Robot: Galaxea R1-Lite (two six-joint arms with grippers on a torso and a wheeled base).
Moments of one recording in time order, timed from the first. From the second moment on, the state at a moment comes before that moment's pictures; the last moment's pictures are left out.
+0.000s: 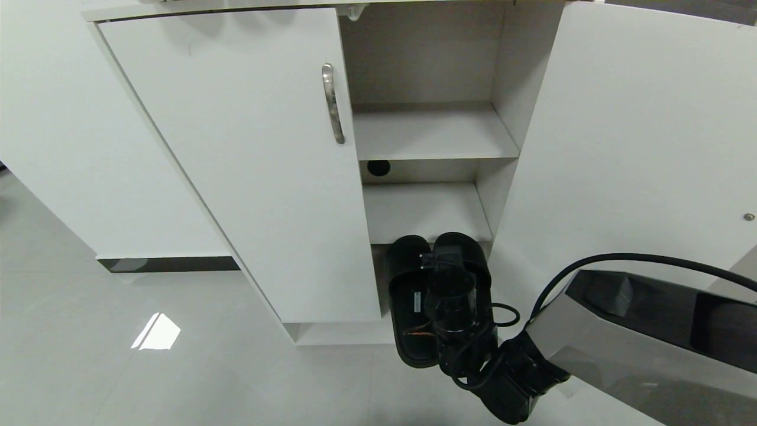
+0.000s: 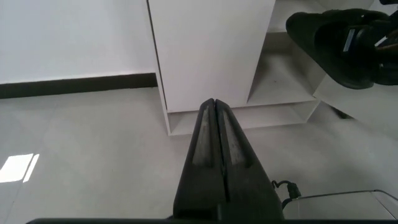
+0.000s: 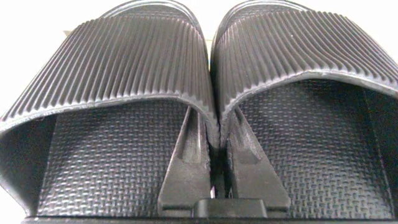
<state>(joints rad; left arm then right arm) 0.00 0.00 0.00 0.00 -0.06 0.02 0.83 2.37 -1.15 -1.10 -0.76 0.12</state>
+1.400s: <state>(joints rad) 0.00 0.00 0.00 0.00 -0.06 0.01 0.75 2.52 -1.45 -0.99 -0.74 0.10</state>
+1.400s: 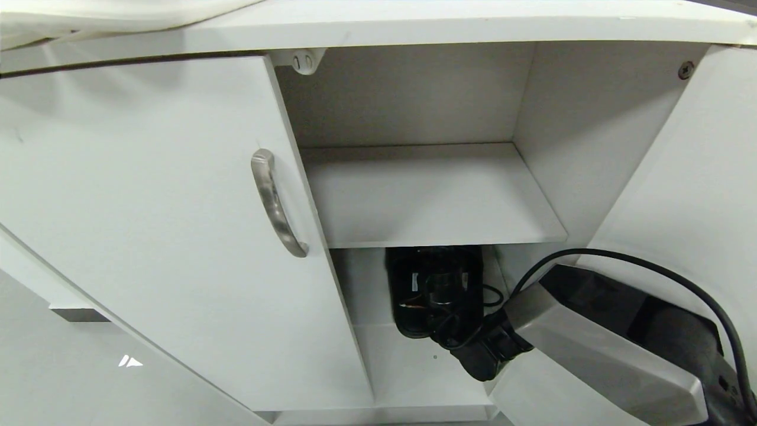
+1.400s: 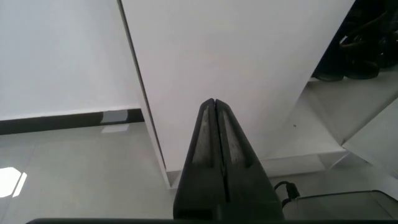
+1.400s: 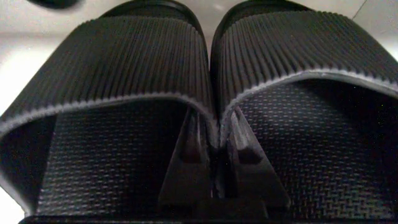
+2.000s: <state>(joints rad) 0.00 0.00 0.00 0.00 -0.06 0.01 0.74 2.57 -1.47 -0.99 -0.74 0.11</state>
